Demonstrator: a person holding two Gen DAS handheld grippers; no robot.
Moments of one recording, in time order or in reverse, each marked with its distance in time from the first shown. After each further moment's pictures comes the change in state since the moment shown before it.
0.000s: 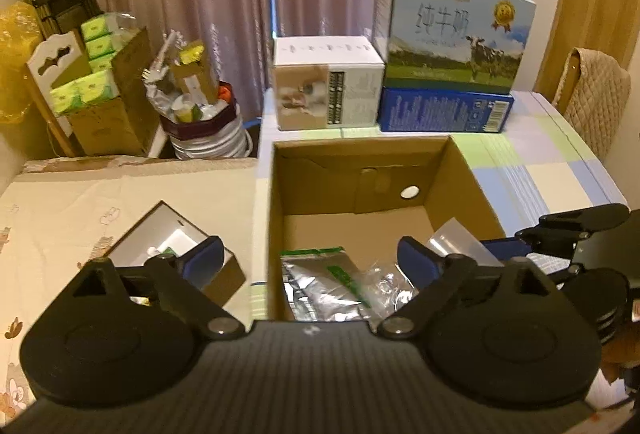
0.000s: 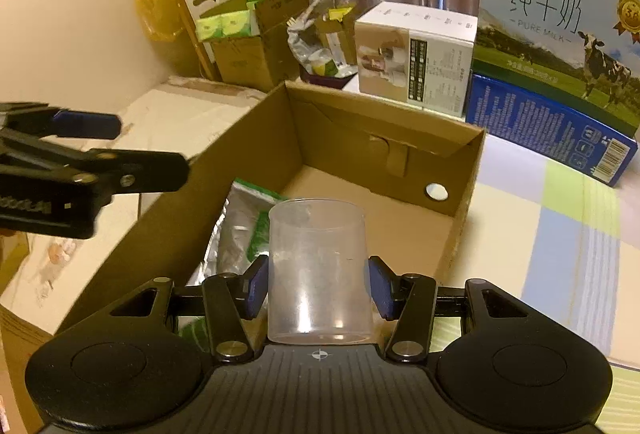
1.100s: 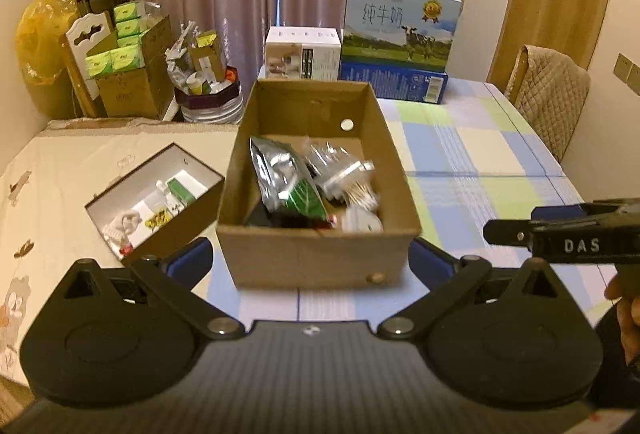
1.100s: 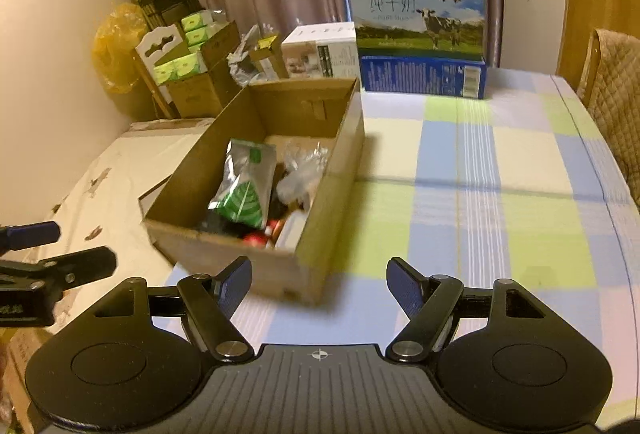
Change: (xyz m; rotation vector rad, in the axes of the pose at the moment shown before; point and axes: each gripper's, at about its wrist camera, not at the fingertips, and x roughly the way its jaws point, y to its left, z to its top) left arm -0.207 -0.075 -0.149 -0.072 -0.013 -0.007; right arm -0.219 0.045 -0.146 0.228 -0.086 -0.139
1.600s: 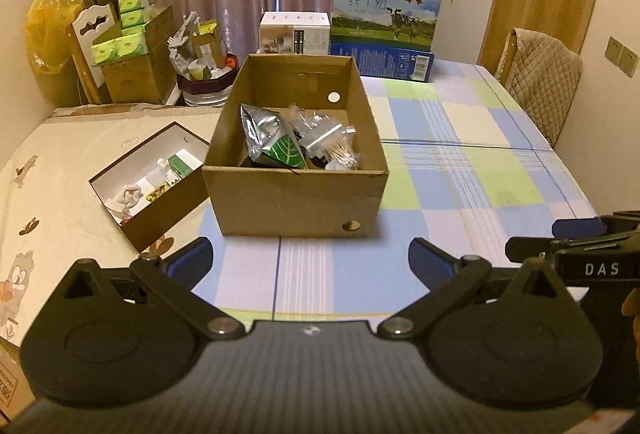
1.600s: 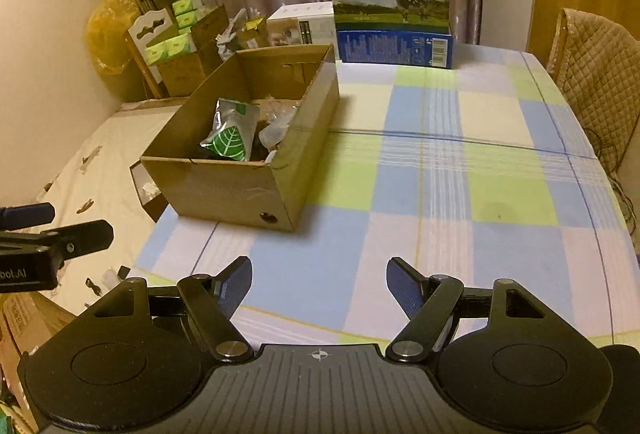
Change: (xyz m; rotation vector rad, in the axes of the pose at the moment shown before) left arm -0.035 -0.032 -0.050 0.000 0.018 0.012; right arm -0.051 -0.013 -0.064 0.003 0.029 -0.056
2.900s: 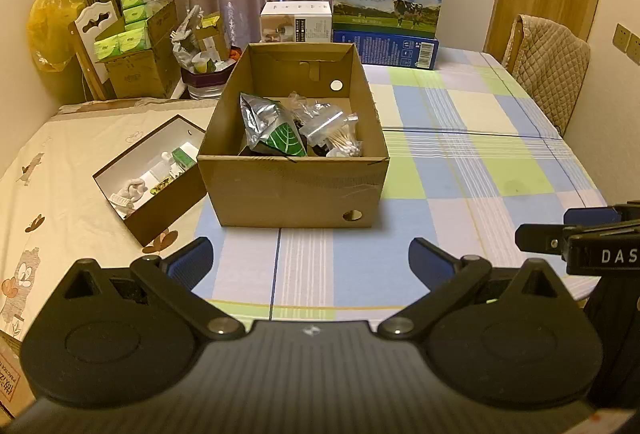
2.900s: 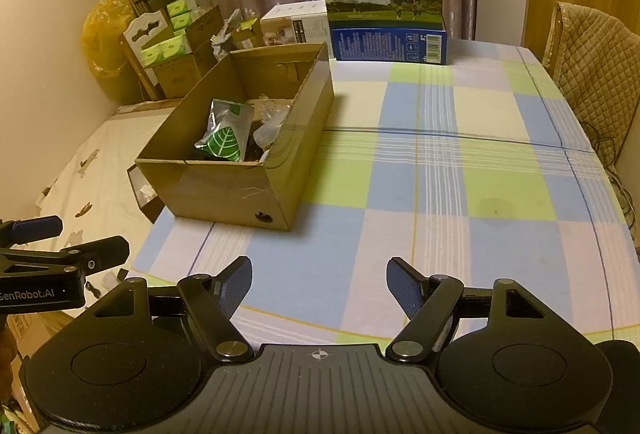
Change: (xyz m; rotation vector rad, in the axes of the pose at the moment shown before) left arm 0.012 -0.010 -0.004 0.016 0.025 0.031; right arm 0.000 -0.002 0.000 0.019 0.006 -0.002
